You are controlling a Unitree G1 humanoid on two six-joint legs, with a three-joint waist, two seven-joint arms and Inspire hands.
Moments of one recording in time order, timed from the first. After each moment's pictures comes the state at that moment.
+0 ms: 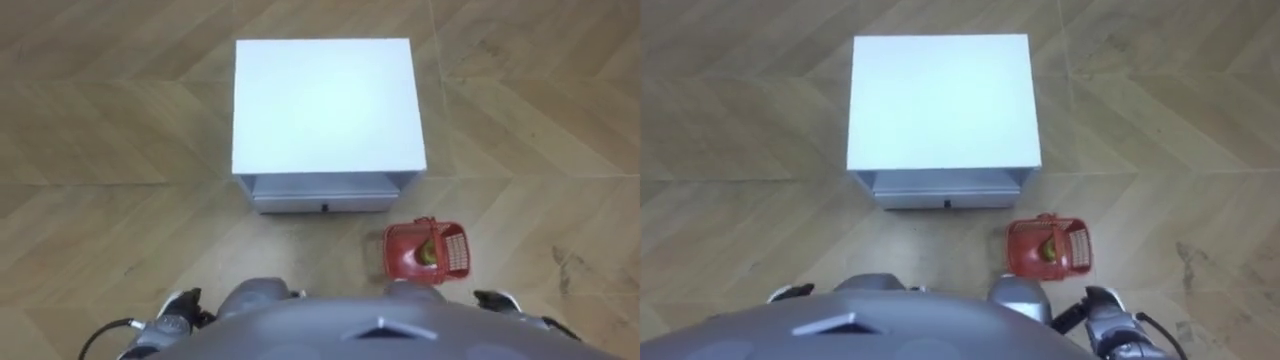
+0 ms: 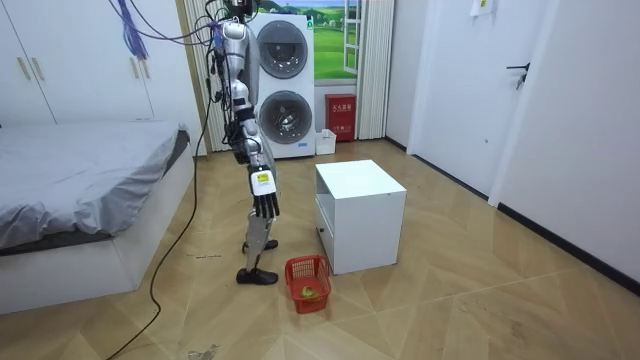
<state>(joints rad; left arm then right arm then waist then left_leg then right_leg) 0.10 0.19 0.06 1.21 0.34 0.07 0.02 0.04 -0.21 -0.05 1.13 -0.22 0.16 -0.12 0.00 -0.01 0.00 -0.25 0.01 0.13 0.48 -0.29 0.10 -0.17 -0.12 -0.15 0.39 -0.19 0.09</state>
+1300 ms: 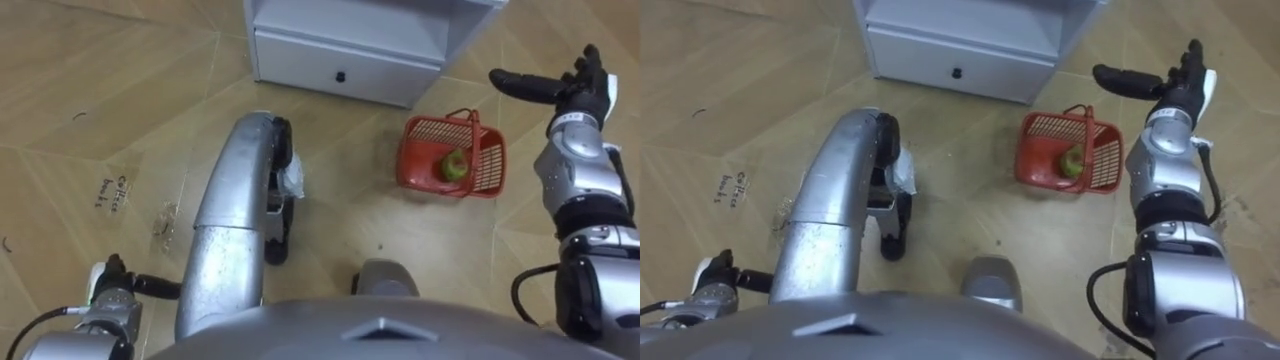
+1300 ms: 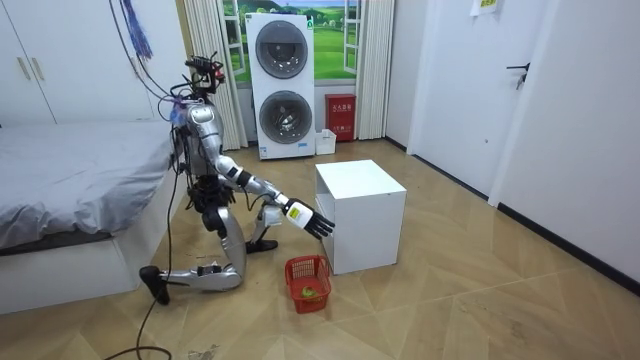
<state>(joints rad) 0.01 0.34 -0.12 1.38 -0.09 -0.06 0.23 -0.29 -0.34 -0.13 0.87 0.30 -0.03 -0.29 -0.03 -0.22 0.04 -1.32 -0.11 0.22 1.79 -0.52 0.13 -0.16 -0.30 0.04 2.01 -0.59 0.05</state>
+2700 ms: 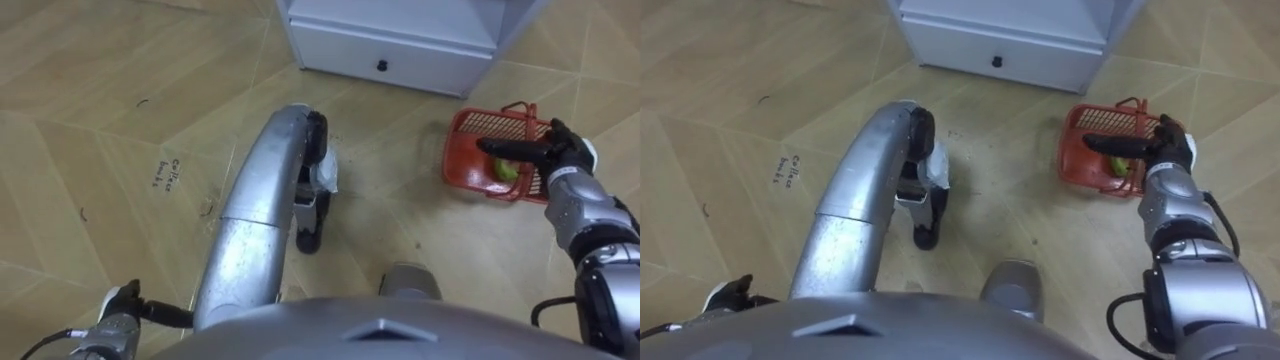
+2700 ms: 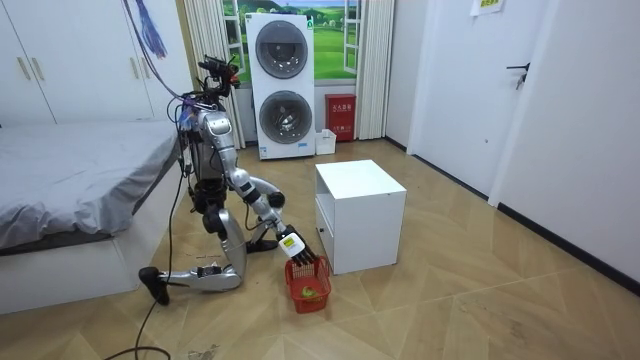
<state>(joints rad) 0.06 0.35 -0.19 1.35 -0.09 -0.05 0.10 -0.28 -0.43 0.03 1.17 0.44 -0.02 -0.10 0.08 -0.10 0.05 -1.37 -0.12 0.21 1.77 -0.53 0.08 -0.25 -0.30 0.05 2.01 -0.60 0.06</state>
